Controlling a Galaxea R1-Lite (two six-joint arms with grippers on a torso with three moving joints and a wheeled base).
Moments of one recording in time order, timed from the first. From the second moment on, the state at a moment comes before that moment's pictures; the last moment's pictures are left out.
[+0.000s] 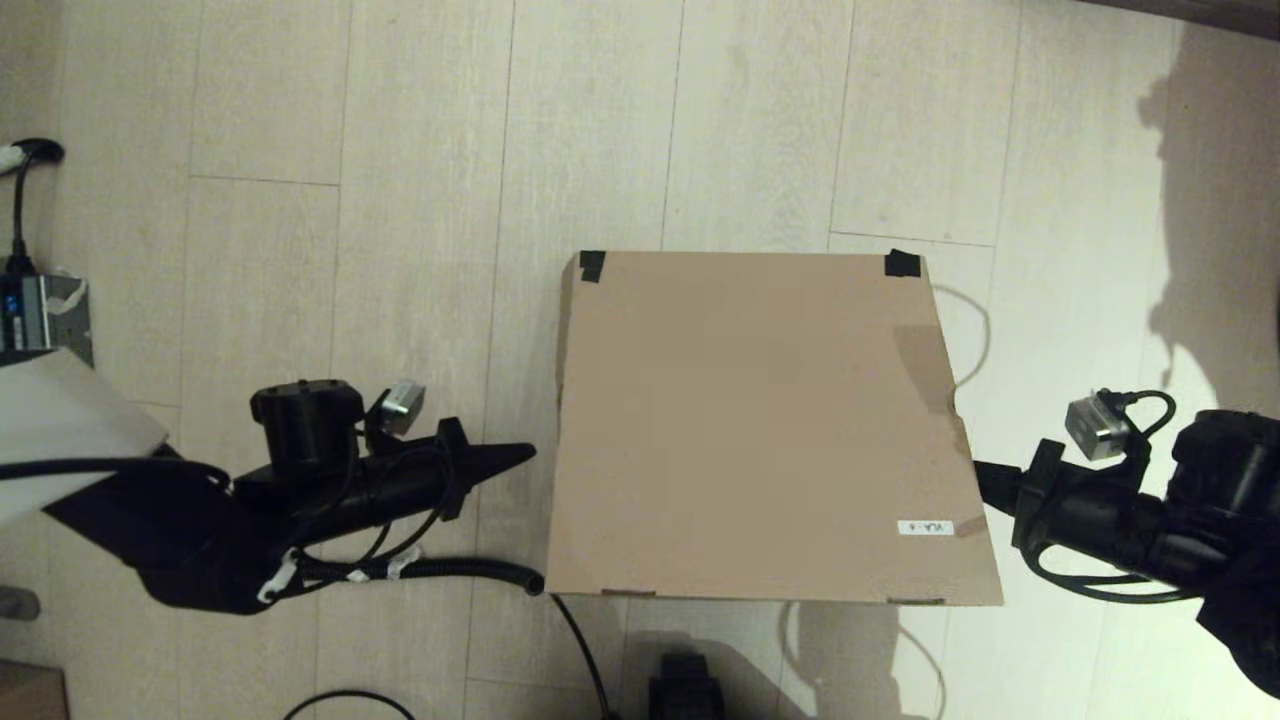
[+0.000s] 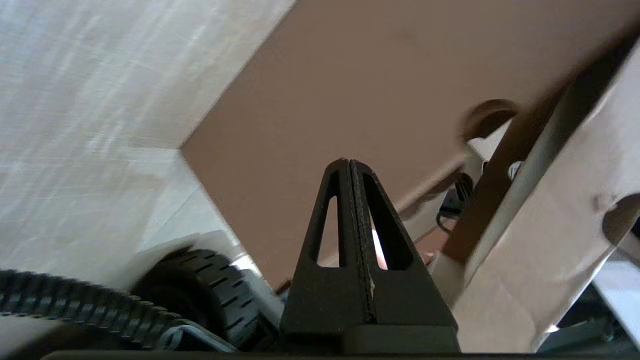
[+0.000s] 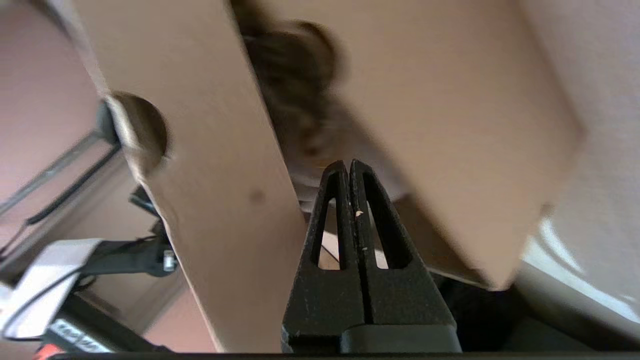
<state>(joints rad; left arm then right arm) -0.15 2.03 -0.74 -1.00 -0.74 -0.84 -0.05 1.85 -0.38 -1.31 0.80 0.95</state>
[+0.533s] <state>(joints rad) -0.26 1.86 -0.76 -1.00 -0.73 -1.01 -0.05 1.68 -0.44 -1.23 0.80 1.09</state>
